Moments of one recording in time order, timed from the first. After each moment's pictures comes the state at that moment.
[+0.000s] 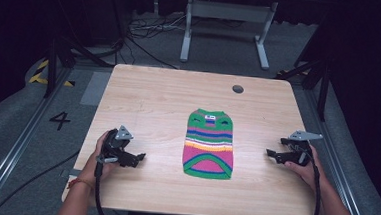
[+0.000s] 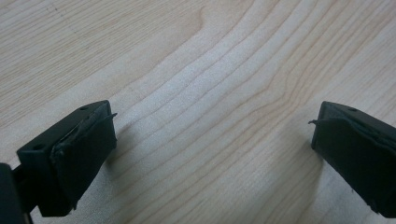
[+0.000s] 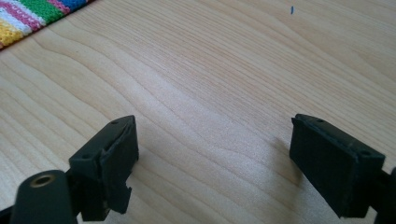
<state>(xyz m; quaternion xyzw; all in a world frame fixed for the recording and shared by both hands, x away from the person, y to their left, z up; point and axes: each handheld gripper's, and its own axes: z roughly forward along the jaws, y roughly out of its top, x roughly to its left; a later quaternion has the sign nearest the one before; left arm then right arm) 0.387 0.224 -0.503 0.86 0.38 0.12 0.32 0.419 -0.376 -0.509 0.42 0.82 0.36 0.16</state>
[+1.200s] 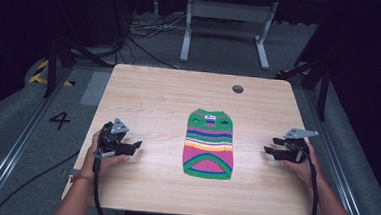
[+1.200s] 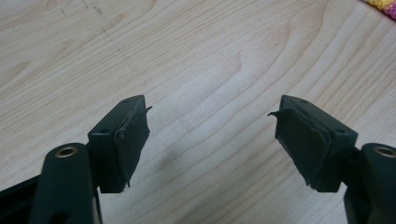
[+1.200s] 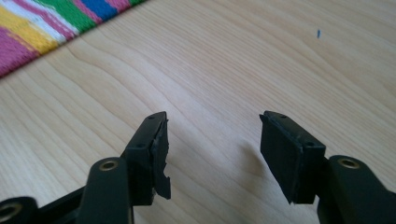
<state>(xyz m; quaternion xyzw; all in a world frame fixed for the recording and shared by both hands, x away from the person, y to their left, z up) 0.400 0.227 -0.484 0.84 0.40 0.17 0.33 0.421 -0.359 -0.495 0.38 0.84 0.36 0.16</state>
